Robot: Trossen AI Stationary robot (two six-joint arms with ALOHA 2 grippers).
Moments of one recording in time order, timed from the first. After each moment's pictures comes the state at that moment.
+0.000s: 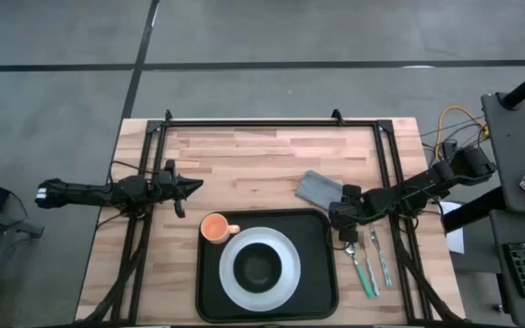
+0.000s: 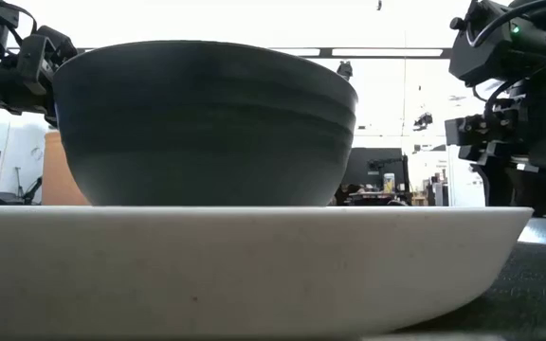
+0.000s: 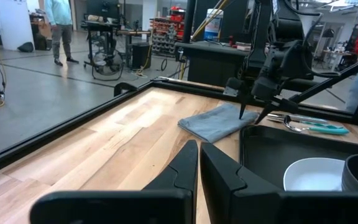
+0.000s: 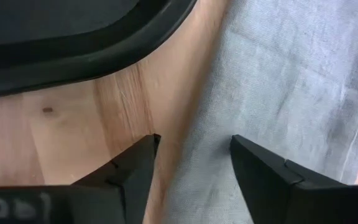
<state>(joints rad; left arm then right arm) -0.05 0.16 0.01 0.07 -0.35 -0.12 0.26 1.35 0.55 -0.62 0.26 0.40</state>
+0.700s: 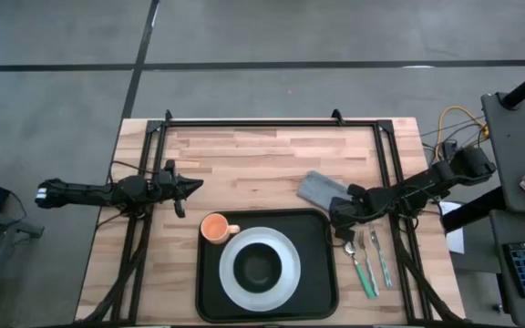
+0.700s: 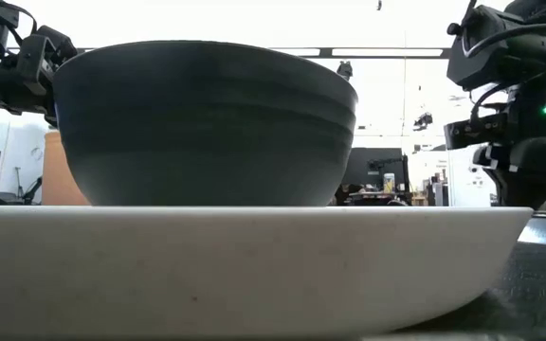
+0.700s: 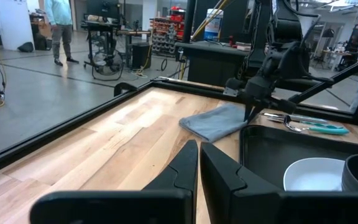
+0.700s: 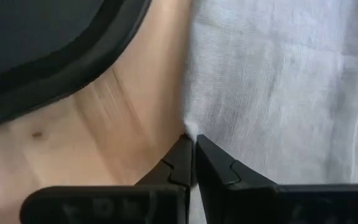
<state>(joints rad) -0.05 0.16 0.01 0.07 -0.35 -0.12 0.26 1.35 0.55 -0.64 0.22 0.62</state>
